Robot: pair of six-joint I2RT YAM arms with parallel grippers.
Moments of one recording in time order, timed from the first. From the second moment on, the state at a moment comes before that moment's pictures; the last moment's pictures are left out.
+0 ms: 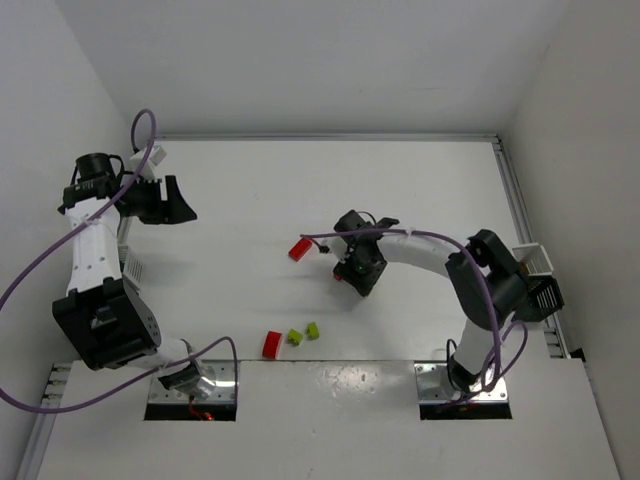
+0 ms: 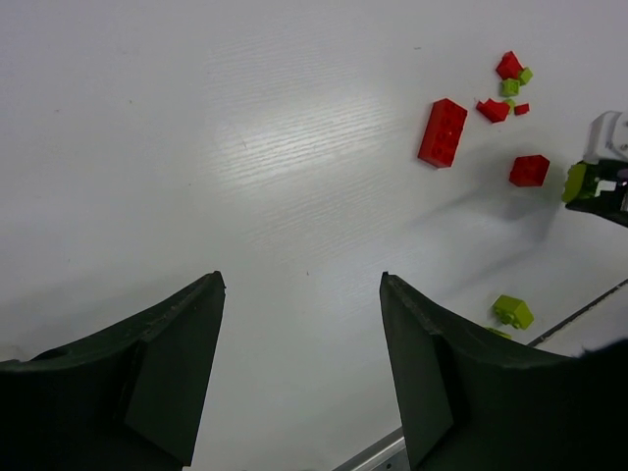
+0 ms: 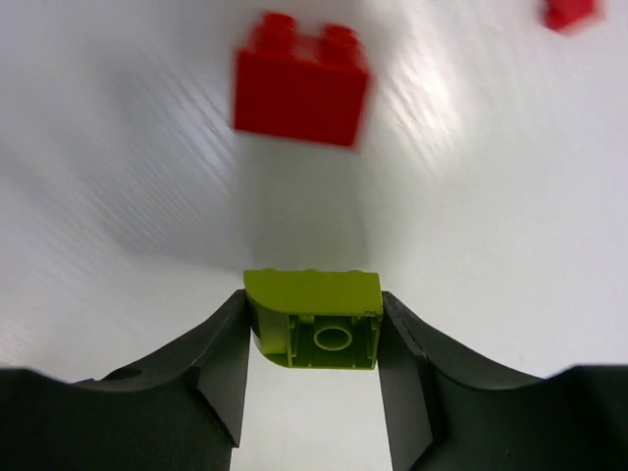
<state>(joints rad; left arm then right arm) 0.42 1.43 1.33 -0.93 0.74 0.36 0.70 1.80 1.06 -0.64 -0.02 -0.29</state>
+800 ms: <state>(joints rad) 0.09 1.42 1.29 -0.70 0.68 0.15 -0.16 1.31 1.06 -0.92 0.23 -0.44</state>
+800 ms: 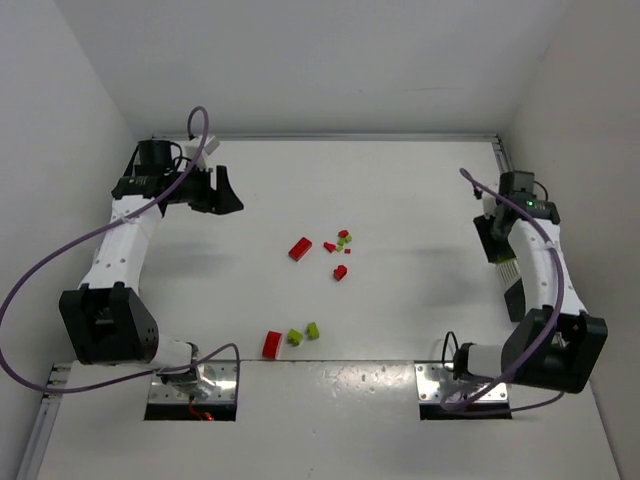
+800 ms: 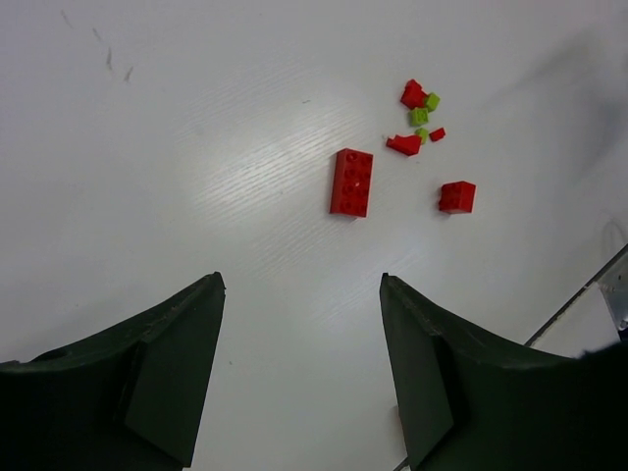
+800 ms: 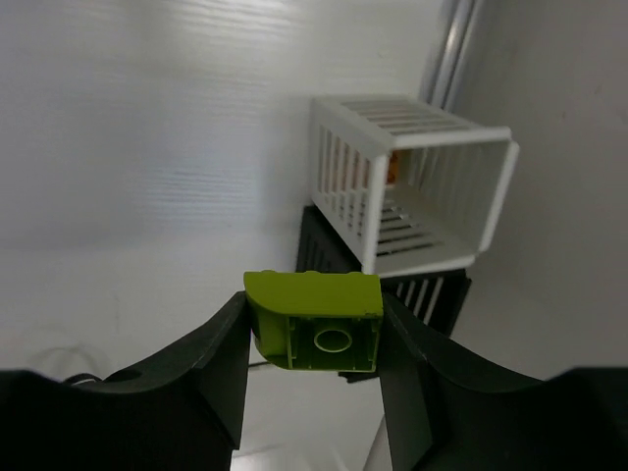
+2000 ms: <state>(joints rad) -0.01 1.44 1.29 -0.63 0.60 0.06 -0.71 1.33 1.09 -1.01 0.05 -0.75</state>
